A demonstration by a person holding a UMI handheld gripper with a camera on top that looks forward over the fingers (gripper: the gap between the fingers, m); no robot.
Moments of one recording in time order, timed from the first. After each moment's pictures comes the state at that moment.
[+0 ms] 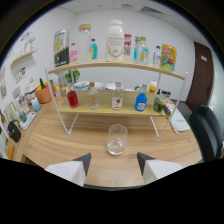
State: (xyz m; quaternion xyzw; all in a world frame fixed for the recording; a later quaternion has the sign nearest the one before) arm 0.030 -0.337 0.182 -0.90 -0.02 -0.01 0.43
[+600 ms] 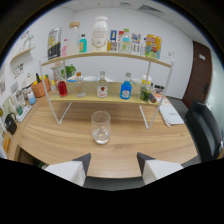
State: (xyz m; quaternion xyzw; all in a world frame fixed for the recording) arm 0.081 -0.371 0.164 -0.91 -0.01 -0.03 0.42
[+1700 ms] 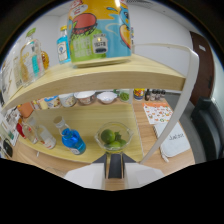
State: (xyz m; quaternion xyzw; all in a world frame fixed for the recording) arm 0.211 -0.156 0.166 -0.91 0.01 0.02 0.40
